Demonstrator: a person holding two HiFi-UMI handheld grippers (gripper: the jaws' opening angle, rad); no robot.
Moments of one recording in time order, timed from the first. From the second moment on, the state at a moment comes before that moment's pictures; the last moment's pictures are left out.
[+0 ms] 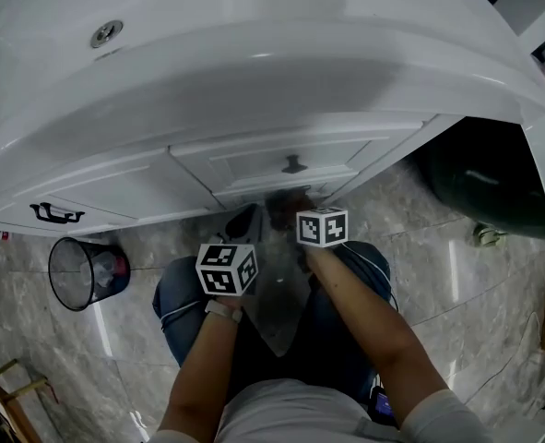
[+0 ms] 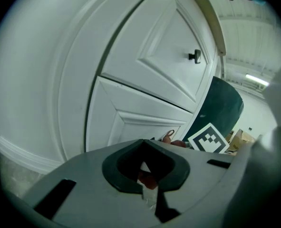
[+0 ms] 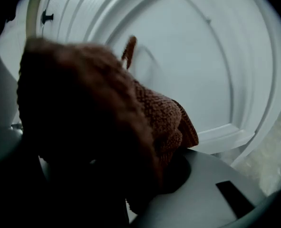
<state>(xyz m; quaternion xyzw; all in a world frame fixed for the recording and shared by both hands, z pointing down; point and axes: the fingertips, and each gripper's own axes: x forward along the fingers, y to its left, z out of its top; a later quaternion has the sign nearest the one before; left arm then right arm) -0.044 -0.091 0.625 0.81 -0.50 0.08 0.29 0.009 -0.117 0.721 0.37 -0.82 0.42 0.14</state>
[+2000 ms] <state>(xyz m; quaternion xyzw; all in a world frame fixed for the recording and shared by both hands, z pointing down) -0.073 -0.096 0.598 0.77 -0.57 0.02 0.27 0.097 -0.133 0.720 0.50 -0.71 0.49 0.03</state>
